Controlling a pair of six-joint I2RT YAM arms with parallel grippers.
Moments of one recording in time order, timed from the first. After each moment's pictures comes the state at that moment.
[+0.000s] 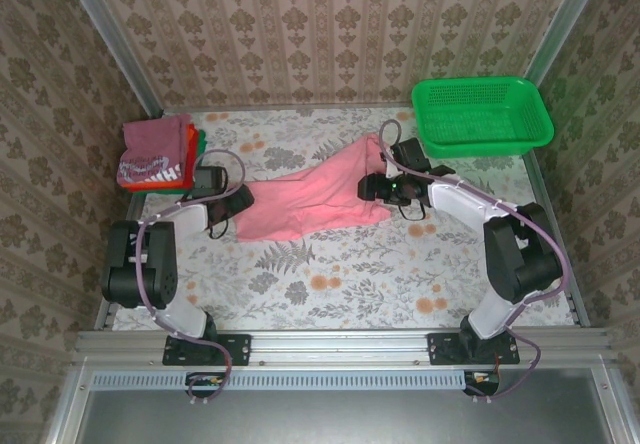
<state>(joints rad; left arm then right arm) -0.12 1.61 0.77 -0.08 0.07 -0.53 0.34 1.67 1.10 -0.37 -0.27 0.45</state>
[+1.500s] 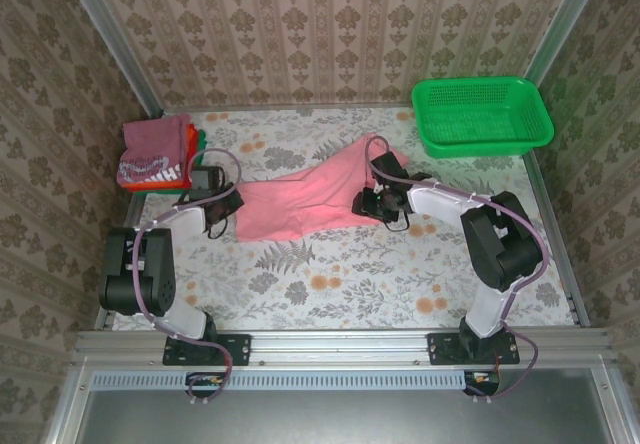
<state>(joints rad) -0.11 1.55 0.74 -0.05 0.08 -0.58 0.44 1.79 1.10 -0.41 -0.19 0.69</state>
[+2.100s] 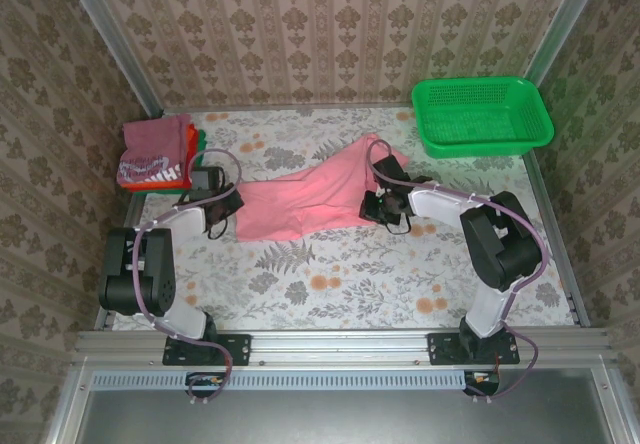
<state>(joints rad) -0.11 1.55 0.74 -0.05 0.08 -0.57 0.43 1.79 1.07 -0.38 -0.19 0.69</state>
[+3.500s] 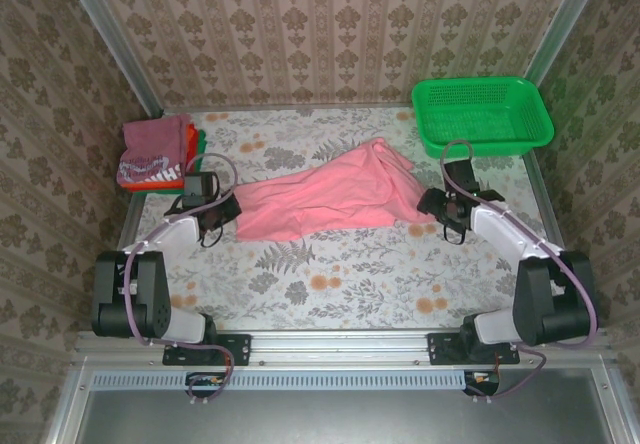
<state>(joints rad) -0.09 1.41 0.69 -0.17 0.17 -0.51 0.11 1.40 0.83 -0.51 0.06 0.63</state>
